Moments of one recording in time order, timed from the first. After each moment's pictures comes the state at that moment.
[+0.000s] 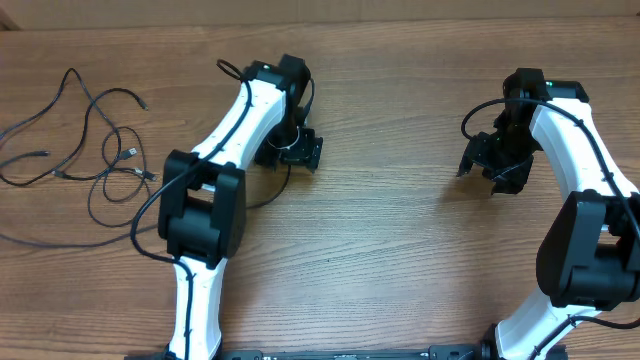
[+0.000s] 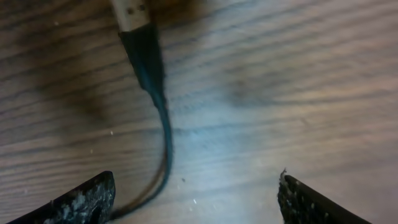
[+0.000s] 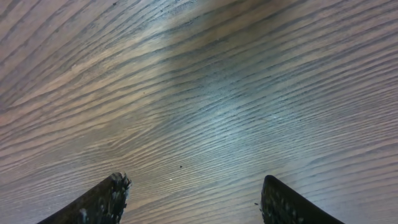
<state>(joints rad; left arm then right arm) -0.34 2.28 1.87 -1.27 0.13 -0.21 -0.09 1.90 1.48 -1.26 -0.13 0.36</state>
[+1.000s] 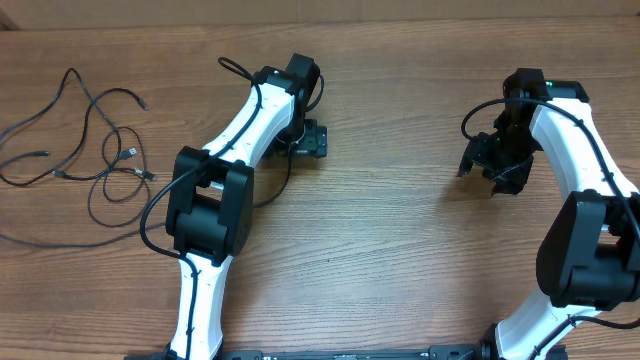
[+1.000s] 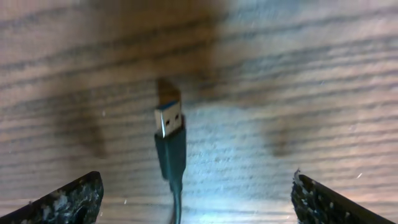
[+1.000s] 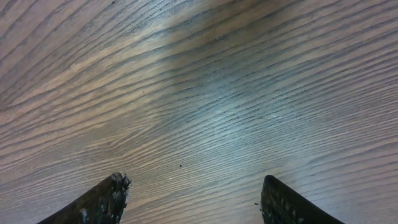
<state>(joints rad) -0.37 2.30 1.87 -1.09 0.00 -0.38 -0.09 1.90 1.48 -1.27 -0.13 0.36</state>
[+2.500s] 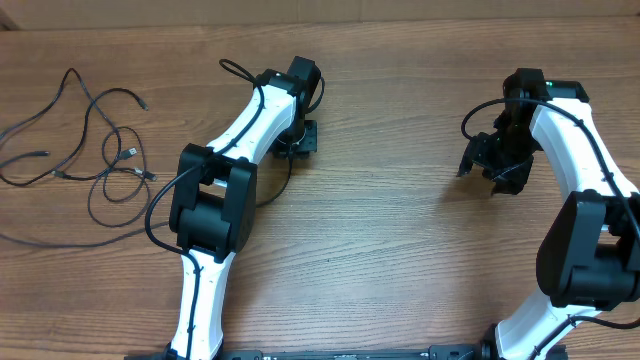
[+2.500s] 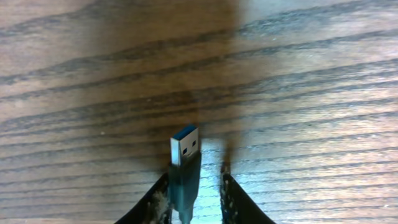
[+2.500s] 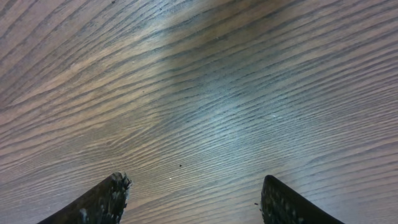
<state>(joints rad) -0.36 2.33 1.87 -1.08 -0.03 -0.39 -0.09 1.90 1.48 -1.27 -0.13 0.36</state>
